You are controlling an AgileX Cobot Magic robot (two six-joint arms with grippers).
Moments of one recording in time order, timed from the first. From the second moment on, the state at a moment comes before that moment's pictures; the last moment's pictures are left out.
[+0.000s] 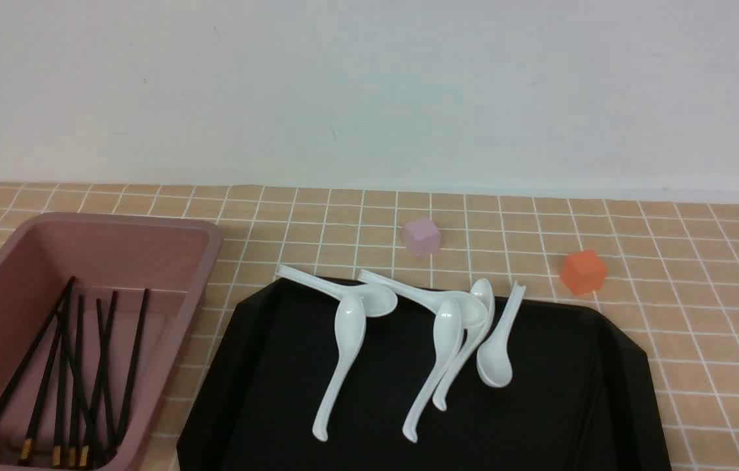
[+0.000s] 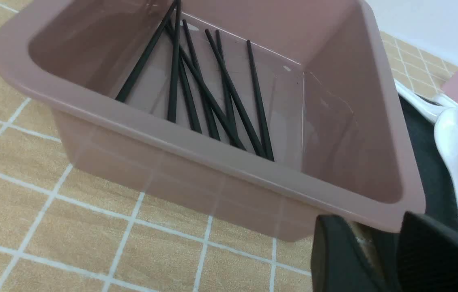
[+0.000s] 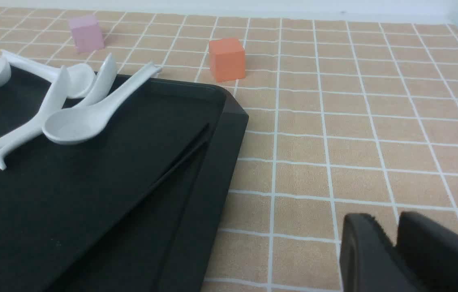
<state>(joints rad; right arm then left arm) 0.04 -0.01 0.02 -0.01 0.36 0.07 -0.09 -0.01 0.03 0.00 0.39 -0.43</state>
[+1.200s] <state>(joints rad) 0.04 -0.01 0.02 -0.01 0.36 0.07 -0.09 -0.01 0.03 0.00 0.39 -0.43</state>
